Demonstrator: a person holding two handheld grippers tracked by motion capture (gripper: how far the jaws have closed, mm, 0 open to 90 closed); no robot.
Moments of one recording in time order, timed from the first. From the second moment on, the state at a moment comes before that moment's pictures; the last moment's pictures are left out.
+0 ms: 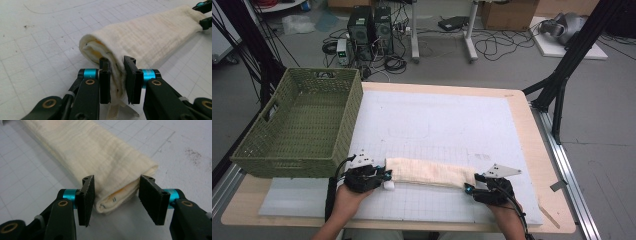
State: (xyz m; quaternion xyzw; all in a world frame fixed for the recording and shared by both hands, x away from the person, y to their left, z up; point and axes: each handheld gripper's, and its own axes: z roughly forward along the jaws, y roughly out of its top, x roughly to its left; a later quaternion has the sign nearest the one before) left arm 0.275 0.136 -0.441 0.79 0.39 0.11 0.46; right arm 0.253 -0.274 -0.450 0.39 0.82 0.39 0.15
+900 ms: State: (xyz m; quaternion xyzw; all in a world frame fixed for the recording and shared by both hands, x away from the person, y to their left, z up) left arm 0.278 0.135 -0.446 0.79 0.40 0.11 0.46; right arm 0.247 -0.266 -0.450 0.35 0.83 0.40 0.16
